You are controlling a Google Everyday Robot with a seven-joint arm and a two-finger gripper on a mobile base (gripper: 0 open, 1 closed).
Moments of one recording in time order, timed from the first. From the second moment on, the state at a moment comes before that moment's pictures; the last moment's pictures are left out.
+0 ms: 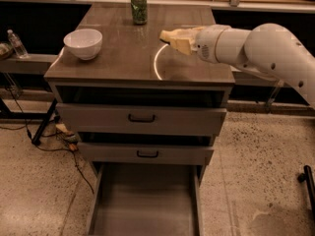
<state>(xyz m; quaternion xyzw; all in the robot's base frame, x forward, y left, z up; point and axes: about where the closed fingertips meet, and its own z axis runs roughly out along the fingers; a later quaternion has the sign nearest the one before) 0.705 -0.076 0.937 -0.31 0.71 0.18 0.60</state>
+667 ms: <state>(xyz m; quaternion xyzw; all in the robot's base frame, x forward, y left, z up) 0.638 -0.065 0.901 -0.33 0.71 0.22 0.59</state>
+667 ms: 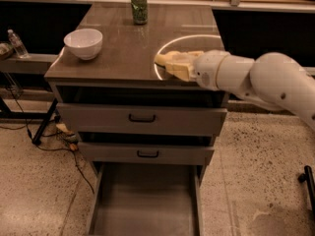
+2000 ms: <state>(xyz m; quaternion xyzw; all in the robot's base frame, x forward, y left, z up) 0.533 -0.093 0.890 -0.30 0.71 0.21 0.60</state>
